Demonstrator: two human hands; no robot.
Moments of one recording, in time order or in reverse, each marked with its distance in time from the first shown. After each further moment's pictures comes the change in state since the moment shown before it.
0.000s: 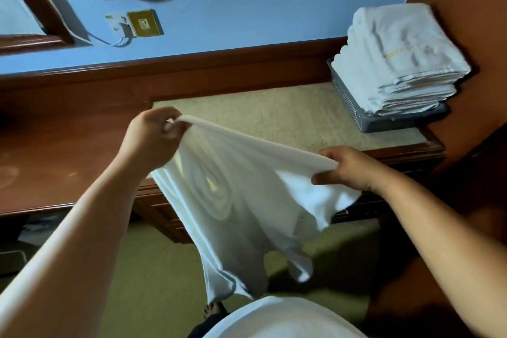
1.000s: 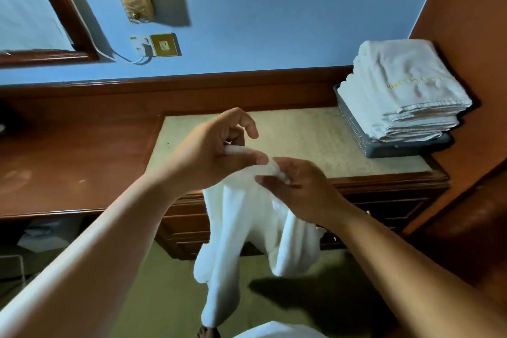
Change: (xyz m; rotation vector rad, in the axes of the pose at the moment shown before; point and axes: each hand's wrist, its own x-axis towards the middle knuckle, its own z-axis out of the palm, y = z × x) left_hand -0.037 0.086 -0.019 -0.400 -0.357 0.446; right_hand -0.029 -0.106 0.059 0.093 0.184 -0.505
